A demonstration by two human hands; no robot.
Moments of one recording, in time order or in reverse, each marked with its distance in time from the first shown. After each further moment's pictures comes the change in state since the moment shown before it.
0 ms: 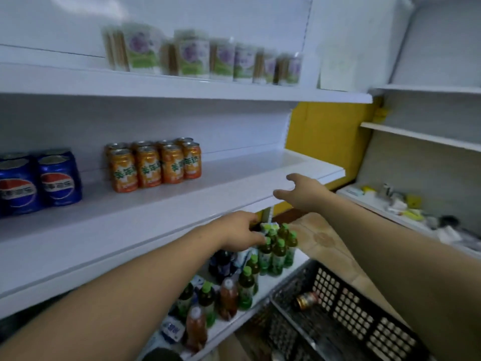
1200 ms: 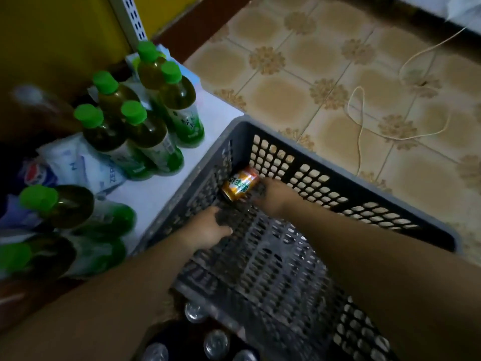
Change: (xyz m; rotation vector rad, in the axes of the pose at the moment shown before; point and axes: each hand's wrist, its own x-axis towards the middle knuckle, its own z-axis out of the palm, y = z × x) left_hand 0.400 0.000 0.481 -0.307 -0.672 -0.362; right_hand 0.162 0.506 0.383 0.139 -0.531 0.505
